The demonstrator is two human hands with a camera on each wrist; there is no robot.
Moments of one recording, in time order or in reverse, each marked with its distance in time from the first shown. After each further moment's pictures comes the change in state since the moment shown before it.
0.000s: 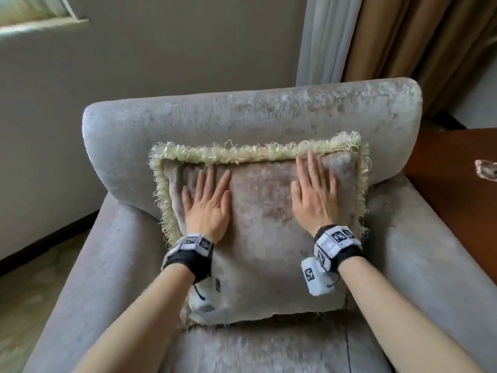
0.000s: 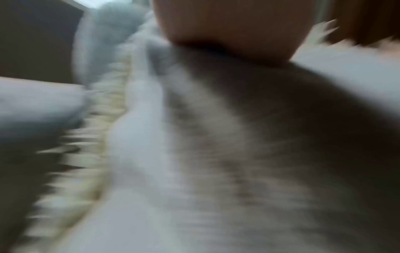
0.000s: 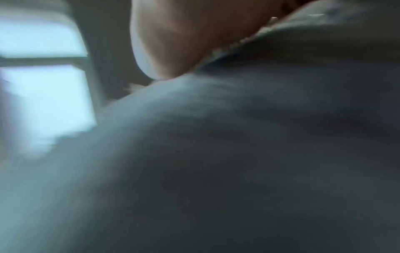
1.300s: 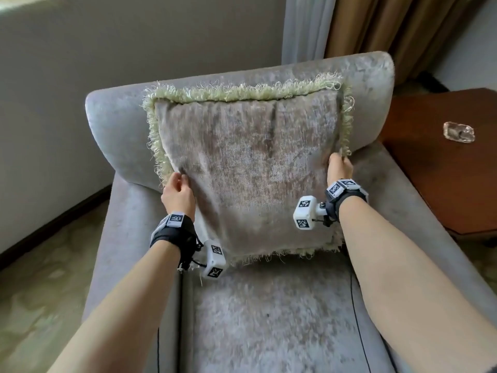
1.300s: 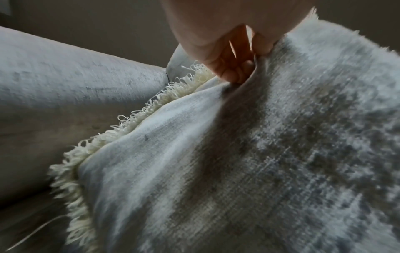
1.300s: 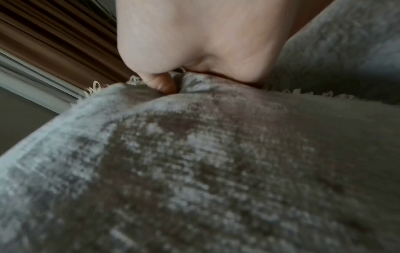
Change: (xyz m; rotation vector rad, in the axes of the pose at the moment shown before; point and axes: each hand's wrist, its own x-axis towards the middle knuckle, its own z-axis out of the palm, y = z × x) left_hand -0.027 -0.036 -0.057 -0.662 0.160 -0.619; right_hand 0.004 0.008 -0.068 0.794 0.049 1.320
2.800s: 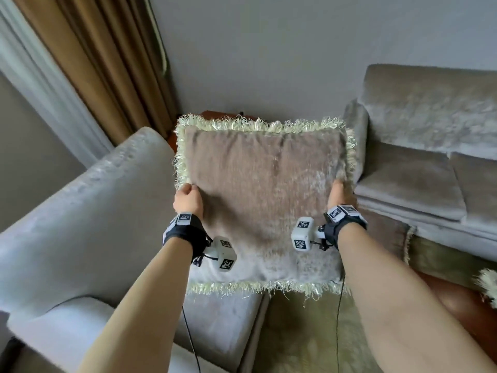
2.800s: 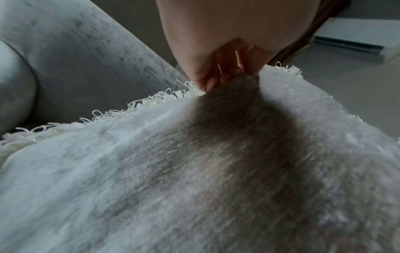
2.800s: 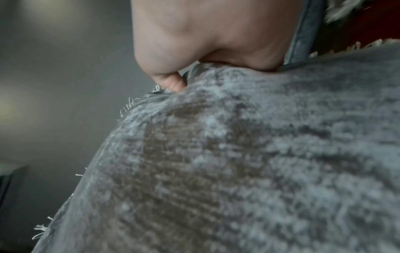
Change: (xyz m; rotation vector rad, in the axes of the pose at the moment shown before) left_hand -0.280 0.226 -0.215 -0.030 -1.005 0.316; right_hand -0.518 0.043 -0.391 0.359 0.949 0.332
